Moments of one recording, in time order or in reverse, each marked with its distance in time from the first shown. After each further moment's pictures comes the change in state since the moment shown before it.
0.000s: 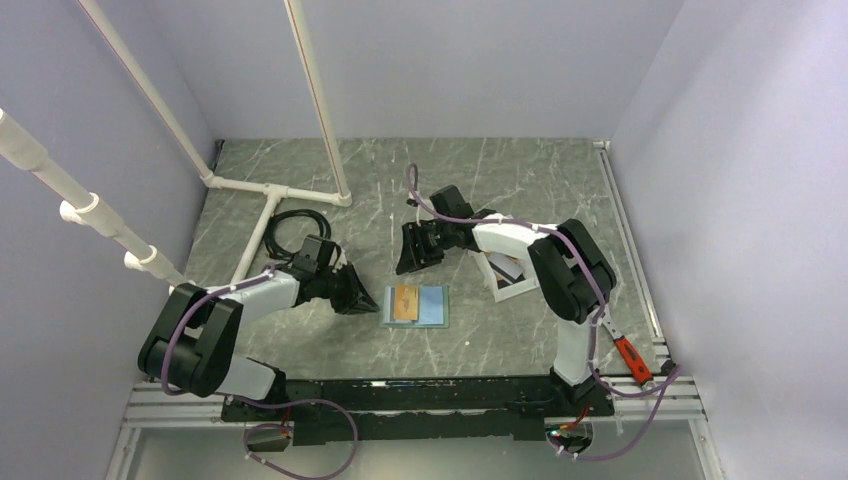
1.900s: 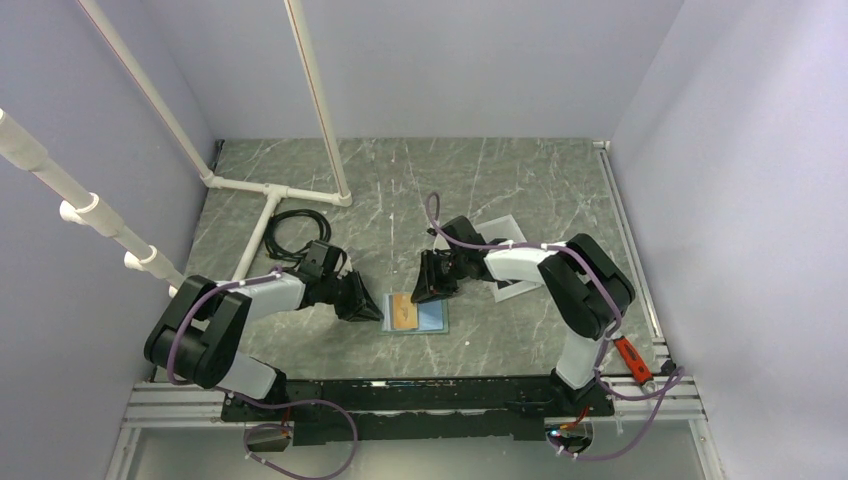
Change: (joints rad) left arm -0.039 0.048 -0.023 0.035 0.024 -0.010; right arm 0.037 -0.125 -0.300 0.102 0.085 0.288
